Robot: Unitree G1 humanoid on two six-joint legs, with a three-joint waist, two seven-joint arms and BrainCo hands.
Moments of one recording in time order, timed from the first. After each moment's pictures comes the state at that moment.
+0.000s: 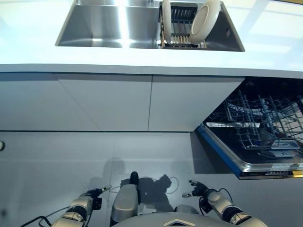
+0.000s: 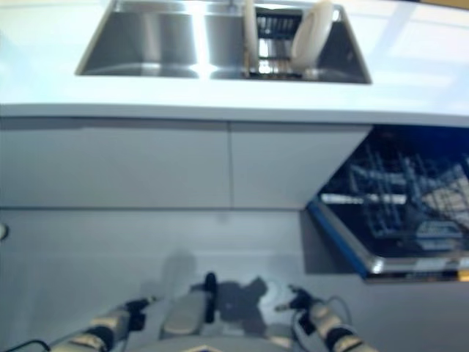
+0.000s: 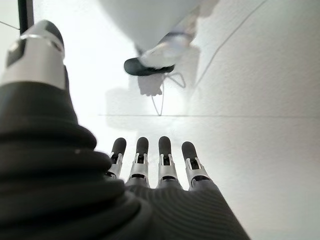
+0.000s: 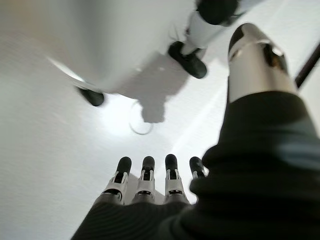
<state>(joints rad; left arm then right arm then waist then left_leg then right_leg) -0.11 0.35 -0.18 1.19 -0.25 0.23 0.00 -0.11 -0.25 0.39 1.12 -0.14 -0.03 0.08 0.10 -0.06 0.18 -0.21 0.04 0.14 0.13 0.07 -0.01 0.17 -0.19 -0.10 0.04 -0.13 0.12</state>
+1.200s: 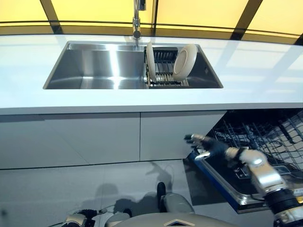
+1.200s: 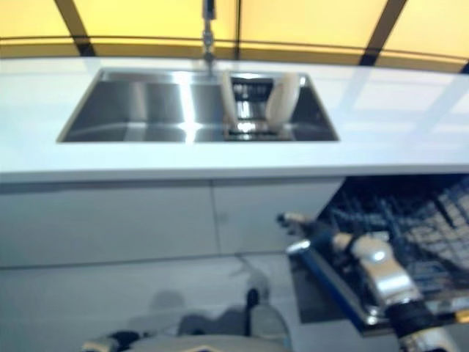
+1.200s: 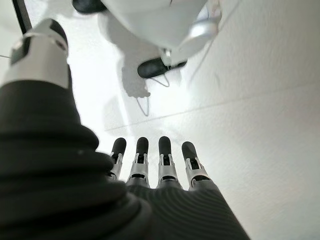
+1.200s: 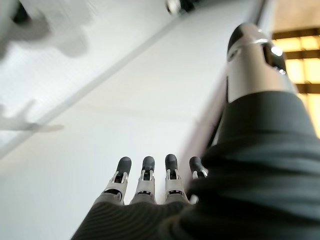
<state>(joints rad) 0.05 0.35 -0.17 1.16 -0.06 0.27 -0.07 -0.07 -0.78 0.14 0.08 0.38 0.13 0.67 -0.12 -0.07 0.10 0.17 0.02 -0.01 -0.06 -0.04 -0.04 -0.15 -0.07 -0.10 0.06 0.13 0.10</state>
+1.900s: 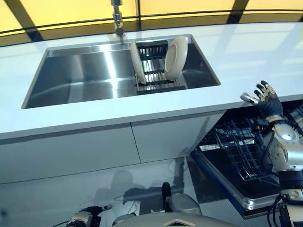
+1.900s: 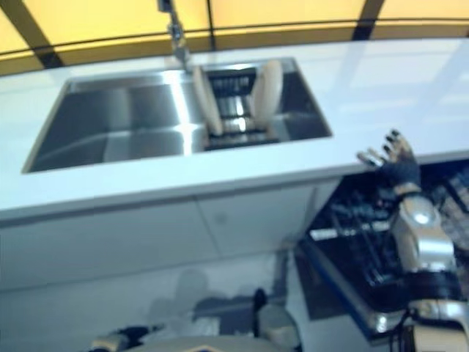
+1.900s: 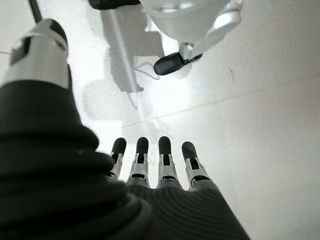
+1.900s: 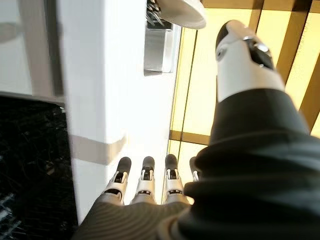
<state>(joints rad) 0.00 0.32 -0.15 1.15 -0.05 0.28 -0.03 -0.36 -0.77 -0.06 0.26 0.56 0.22 -0.07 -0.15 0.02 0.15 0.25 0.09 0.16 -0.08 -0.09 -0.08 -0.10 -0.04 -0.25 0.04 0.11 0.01</state>
